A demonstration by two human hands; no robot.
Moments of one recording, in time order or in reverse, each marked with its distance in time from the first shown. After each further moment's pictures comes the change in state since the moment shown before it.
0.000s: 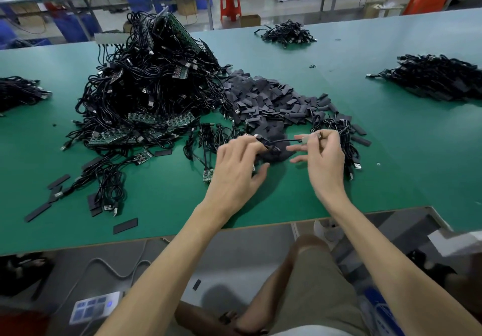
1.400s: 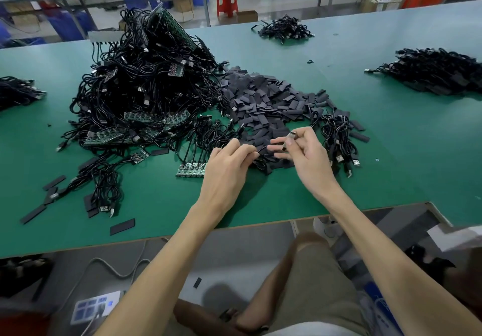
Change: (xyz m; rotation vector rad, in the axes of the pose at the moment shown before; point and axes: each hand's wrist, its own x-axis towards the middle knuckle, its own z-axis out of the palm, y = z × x) left_hand 0.000 -0.005 -0.001 -0.079 -0.022 -0.155; right_hand -0.002 0.002 0.007 0.034 -0.310 0.005
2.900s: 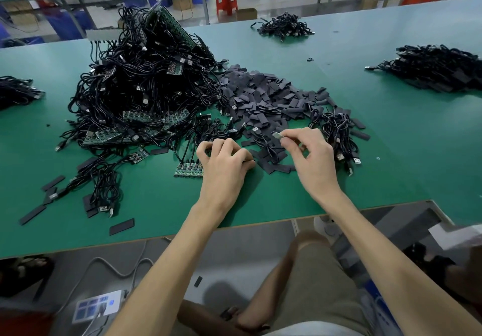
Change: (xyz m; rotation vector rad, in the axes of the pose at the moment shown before) left_hand -0.002 -0.007 0.004 0.223 -0.074 -0.046; right_hand -0.005 -0.004 -0.005 -0.500 0.149 -0.281
